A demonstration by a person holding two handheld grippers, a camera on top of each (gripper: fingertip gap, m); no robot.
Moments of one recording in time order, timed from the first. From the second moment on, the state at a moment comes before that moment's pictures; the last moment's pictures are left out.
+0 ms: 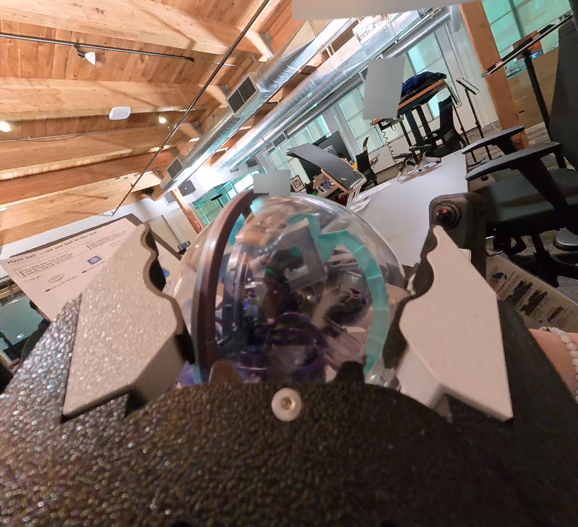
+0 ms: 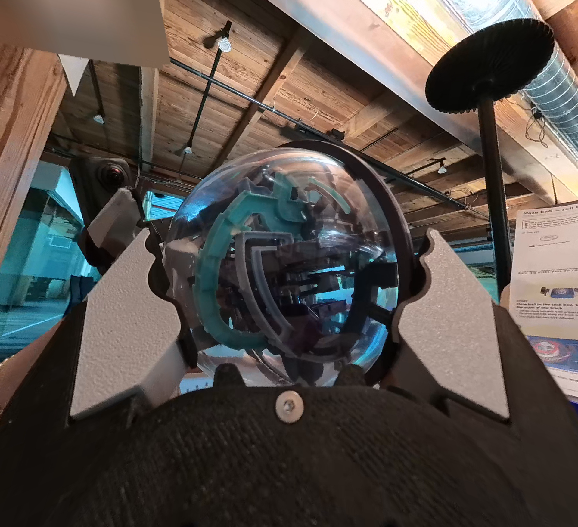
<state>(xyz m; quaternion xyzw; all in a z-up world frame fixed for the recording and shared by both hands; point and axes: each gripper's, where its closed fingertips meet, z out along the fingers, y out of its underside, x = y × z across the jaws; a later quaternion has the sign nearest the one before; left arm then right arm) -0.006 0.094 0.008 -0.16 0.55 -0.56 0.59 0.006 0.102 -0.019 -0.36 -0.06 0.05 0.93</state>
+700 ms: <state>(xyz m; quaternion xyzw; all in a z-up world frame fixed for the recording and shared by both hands) 0.001 0.104 0.000 -0.20 0.57 -0.55 0.58 0.010 0.111 -0.026 -0.37 -0.05 0.07 0.92</state>
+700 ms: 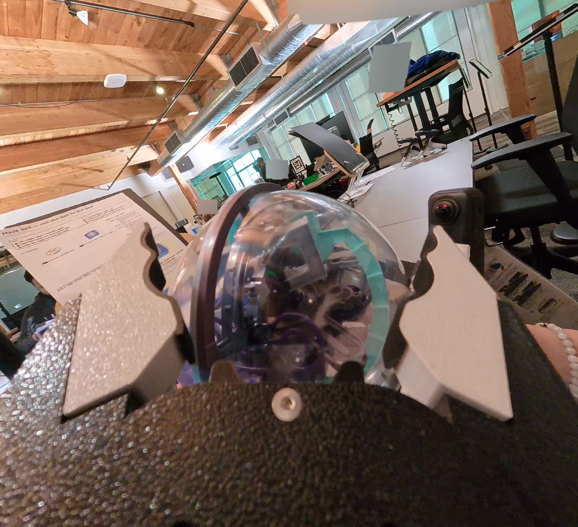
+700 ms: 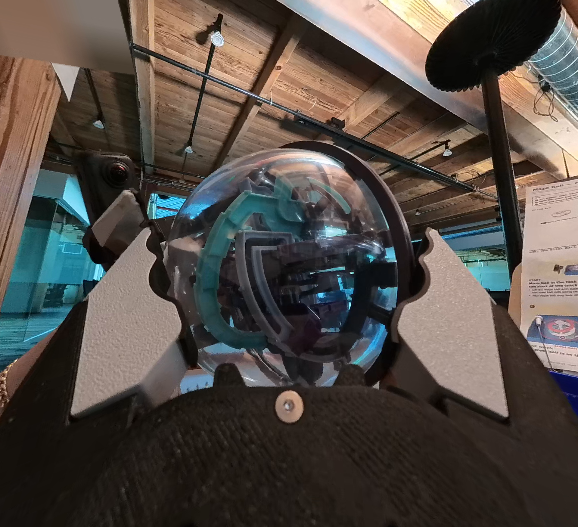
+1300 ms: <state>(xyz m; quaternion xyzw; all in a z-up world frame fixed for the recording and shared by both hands) 0.019 0.141 -0.020 -0.31 0.56 -0.57 0.51 0.021 0.139 -0.048 -0.42 0.01 0.13 0.90</state>
